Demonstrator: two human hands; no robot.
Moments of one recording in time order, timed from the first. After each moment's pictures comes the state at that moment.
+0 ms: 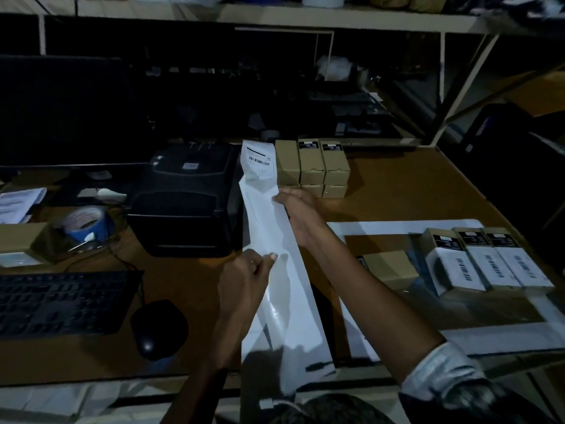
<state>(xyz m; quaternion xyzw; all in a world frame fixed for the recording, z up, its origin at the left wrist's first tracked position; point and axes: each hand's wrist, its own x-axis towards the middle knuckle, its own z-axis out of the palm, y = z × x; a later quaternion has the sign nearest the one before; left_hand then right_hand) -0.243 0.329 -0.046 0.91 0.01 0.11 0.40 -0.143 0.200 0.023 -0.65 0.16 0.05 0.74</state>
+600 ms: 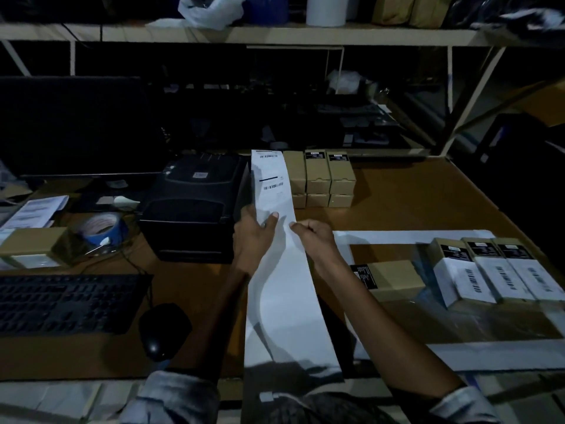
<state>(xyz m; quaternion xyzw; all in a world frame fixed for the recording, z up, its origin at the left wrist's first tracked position) -0.172 0.308 0.011 0.85 0.08 0.05 0.51 -0.189 0.175 -0.002 -0.72 0.15 0.00 0.68</state>
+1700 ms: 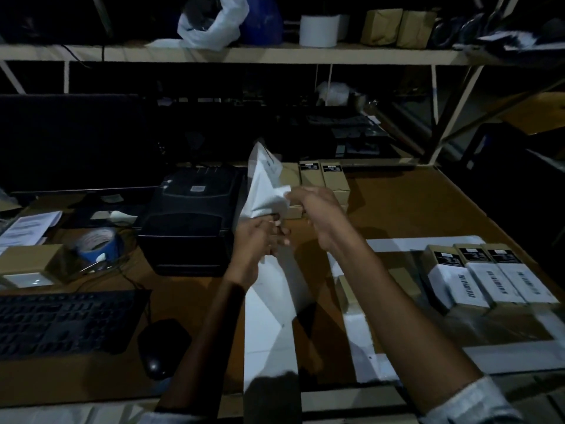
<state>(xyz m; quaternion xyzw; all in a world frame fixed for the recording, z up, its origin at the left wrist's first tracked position) -0.188 0.310 0.043 0.67 0.04 -0.07 0.74 -0.195 0.178 0.114 -0.75 0.09 -0.02 0.66</state>
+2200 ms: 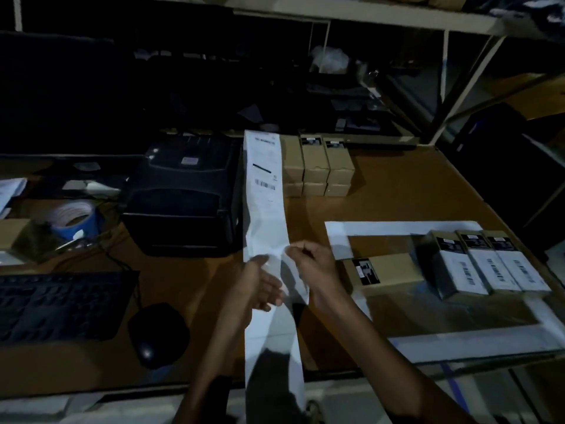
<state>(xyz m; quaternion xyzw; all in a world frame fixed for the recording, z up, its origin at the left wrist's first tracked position) -0.218 0.349 0.003 0.65 0.20 -0.44 0.59 -0.240 0.205 -0.007 -0.76 0.19 0.01 0.62</state>
